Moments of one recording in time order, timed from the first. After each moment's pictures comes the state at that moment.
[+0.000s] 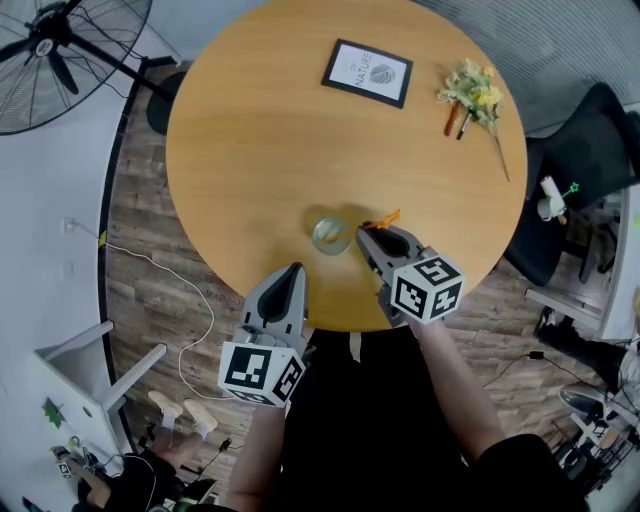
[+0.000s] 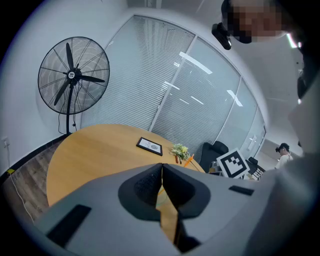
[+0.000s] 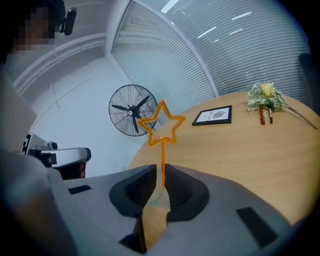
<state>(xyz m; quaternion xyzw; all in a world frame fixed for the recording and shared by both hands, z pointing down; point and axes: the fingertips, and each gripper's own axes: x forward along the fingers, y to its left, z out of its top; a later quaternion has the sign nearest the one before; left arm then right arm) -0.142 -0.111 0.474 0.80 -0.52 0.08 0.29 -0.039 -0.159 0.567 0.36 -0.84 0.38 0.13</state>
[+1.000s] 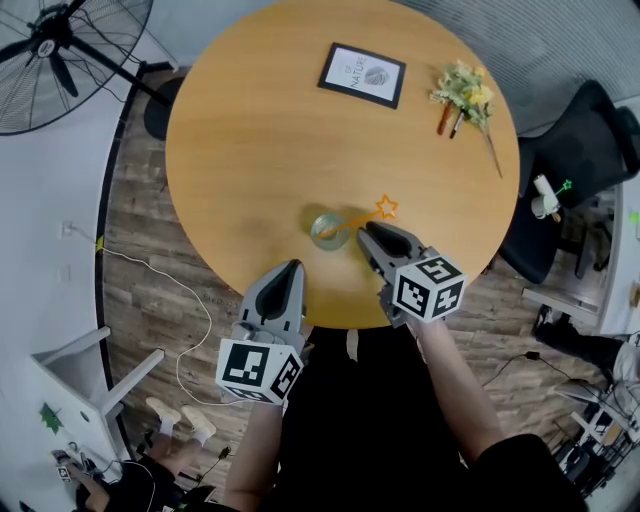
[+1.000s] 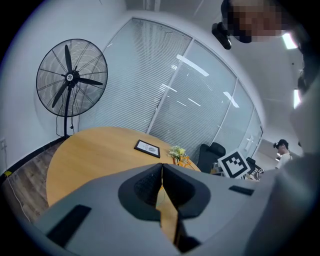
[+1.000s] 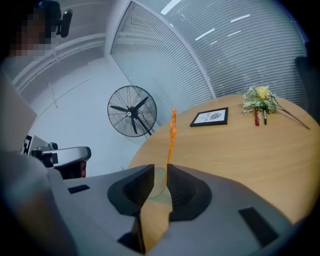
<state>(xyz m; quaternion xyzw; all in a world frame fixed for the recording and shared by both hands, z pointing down) -0.142 -0.104 0.465 0.81 -0.51 0.07 0.28 -0.030 -0.148 0.559 0.37 -0.84 0.38 0.13</state>
